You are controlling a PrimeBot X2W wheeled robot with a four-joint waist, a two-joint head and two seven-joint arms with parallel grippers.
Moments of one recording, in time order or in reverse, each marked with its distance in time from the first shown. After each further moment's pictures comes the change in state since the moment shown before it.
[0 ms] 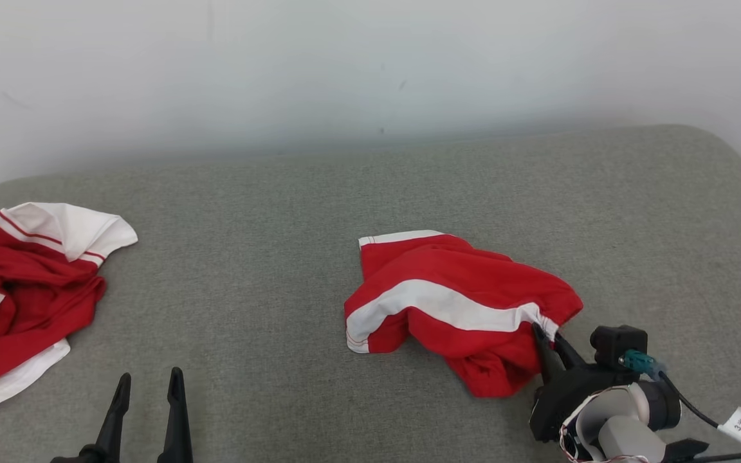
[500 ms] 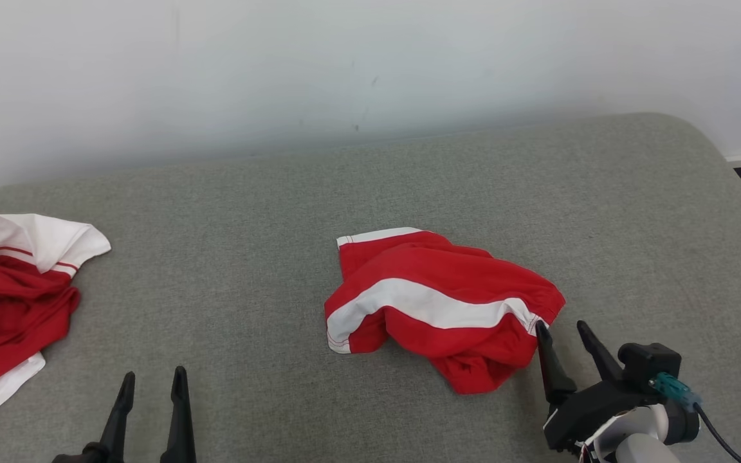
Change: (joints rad) left arm -0.008 0.000 -0.004 0.010 -0.006 -0.008 0.000; right arm 0.129 -0.009 -0.049 -0.202 0.027 0.000 -0.039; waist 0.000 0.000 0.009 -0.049
